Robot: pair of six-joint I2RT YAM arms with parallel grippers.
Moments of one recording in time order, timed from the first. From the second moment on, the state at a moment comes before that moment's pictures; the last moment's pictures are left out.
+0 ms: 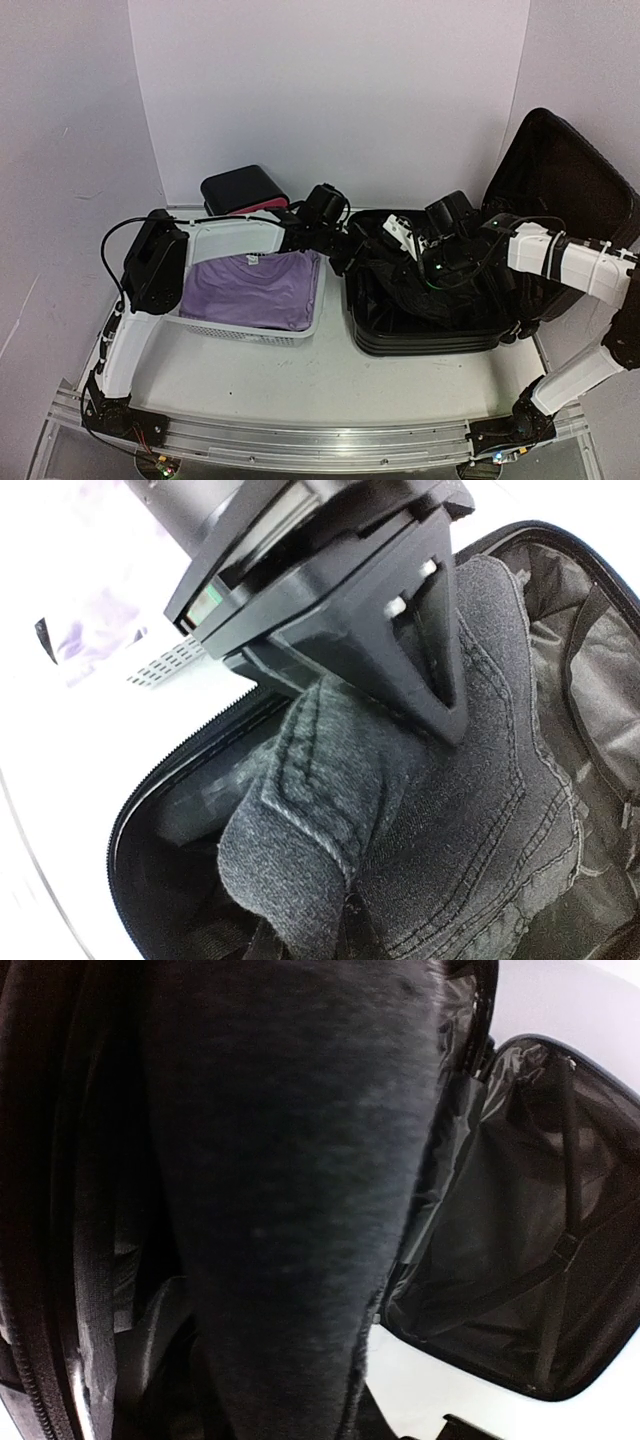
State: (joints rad) left arm -0.87 2.30 1.96 -0.25 0.52 -1.49; right arm 0.64 1.42 1.07 -0.54 -0.21 -0.23
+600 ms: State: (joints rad) left arm -0.87 1.93 1.72 -0.44 0.39 -0.88; right arm 0.67 1.24 1.07 -0.57 -0.11 -0.14
